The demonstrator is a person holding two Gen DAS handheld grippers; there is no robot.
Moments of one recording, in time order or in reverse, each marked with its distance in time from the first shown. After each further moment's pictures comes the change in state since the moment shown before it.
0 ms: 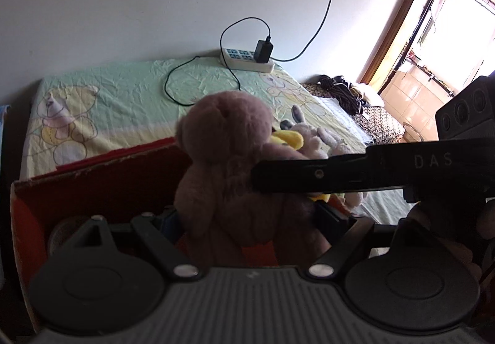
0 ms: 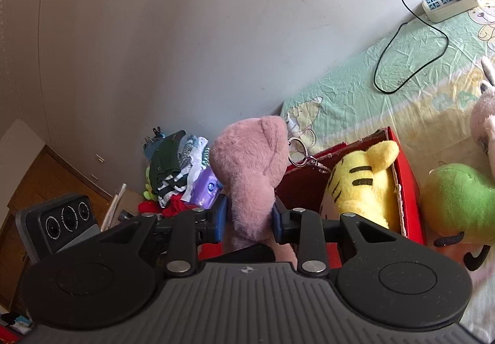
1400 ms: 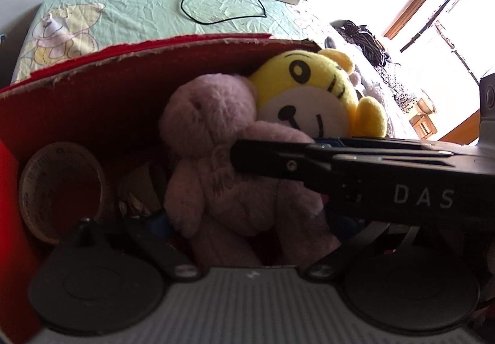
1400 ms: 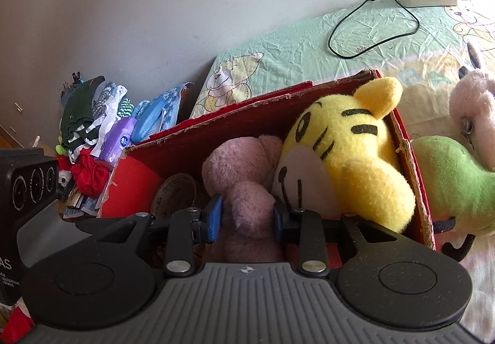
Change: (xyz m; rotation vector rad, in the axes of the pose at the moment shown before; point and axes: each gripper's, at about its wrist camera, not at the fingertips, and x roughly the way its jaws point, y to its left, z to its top) left arm 0.051 0.029 -0.024 -0.095 0.247 0.013; right arm 0.072 0.002 -0.028 -0.121 0.105 -0.318
